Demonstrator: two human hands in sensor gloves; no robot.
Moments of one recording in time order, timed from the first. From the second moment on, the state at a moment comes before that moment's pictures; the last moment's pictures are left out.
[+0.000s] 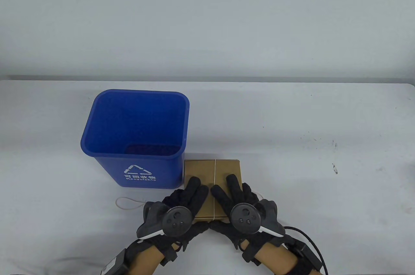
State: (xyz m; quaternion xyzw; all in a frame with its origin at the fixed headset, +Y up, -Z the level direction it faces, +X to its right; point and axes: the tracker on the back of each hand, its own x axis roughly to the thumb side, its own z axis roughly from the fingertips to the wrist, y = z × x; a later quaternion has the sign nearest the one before) left_hand -0.109 -0.718 -0.236 0.00 -0.29 0.16 0.95; right_hand 0.092 -0.713 -0.242 0.28 0.02 0.94 0.18
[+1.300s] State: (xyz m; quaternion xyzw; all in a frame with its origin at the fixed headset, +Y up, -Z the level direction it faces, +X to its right) left_hand -0.117 -0.721 -0.241 -0.02 -0.27 0.22 0.94; right_hand 0.119 -0.700 -0.254 0.22 0.00 0.87 0.44
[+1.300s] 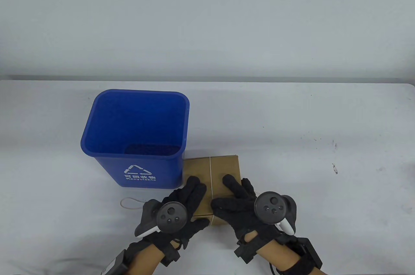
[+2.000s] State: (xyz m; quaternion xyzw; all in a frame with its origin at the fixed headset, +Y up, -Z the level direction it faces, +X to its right) left_hand -0.117 -0.727 -0.246 -0.06 -0.26 0.18 0.95; right_hand 0.172 -0.671 -0.280 0.21 0.01 0.82 0.53
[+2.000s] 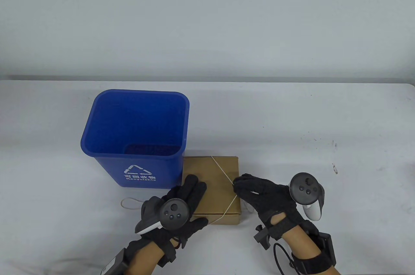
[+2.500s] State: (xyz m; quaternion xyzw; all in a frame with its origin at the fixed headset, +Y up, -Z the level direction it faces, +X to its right) left_hand -0.117 -0.727 -0.246 -0.07 -0.26 0.19 0.95; right_hand 0.241 -0.657 -0.296 0.08 -0.12 0.88 0.46
